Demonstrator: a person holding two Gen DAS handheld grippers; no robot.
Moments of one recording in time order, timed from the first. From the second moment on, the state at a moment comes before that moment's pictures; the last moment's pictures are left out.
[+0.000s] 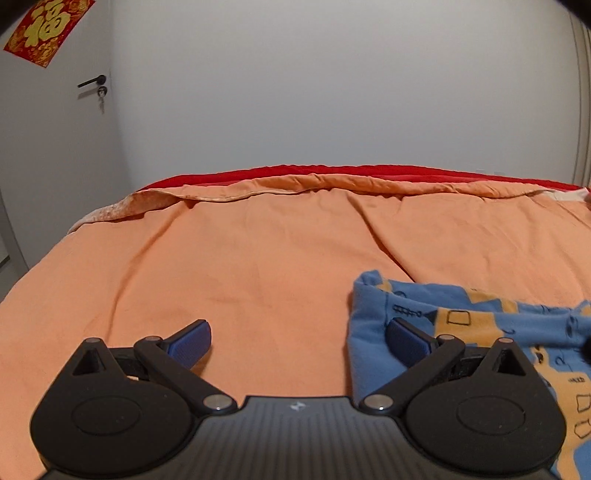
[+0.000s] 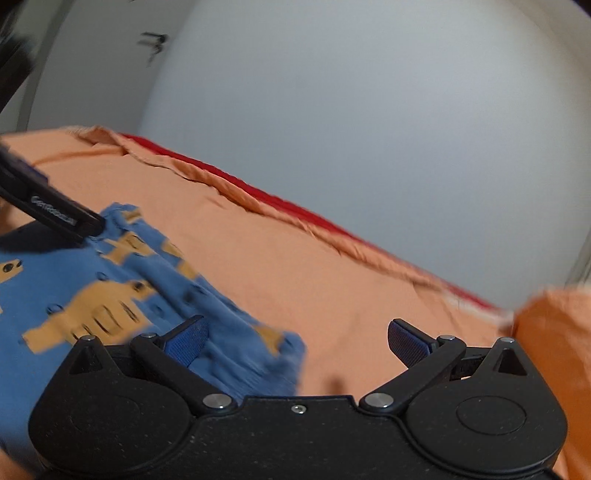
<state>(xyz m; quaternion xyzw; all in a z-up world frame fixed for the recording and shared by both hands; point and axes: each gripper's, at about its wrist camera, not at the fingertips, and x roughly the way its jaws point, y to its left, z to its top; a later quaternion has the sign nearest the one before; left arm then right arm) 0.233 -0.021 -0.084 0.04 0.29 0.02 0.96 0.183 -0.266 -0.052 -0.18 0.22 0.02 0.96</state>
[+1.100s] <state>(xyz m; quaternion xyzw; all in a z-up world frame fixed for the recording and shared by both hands) 0.110 0.002 -0.054 -0.04 0.40 0.01 0.91 0.068 -0.255 -0.029 -0.11 0.30 0.01 0.95</state>
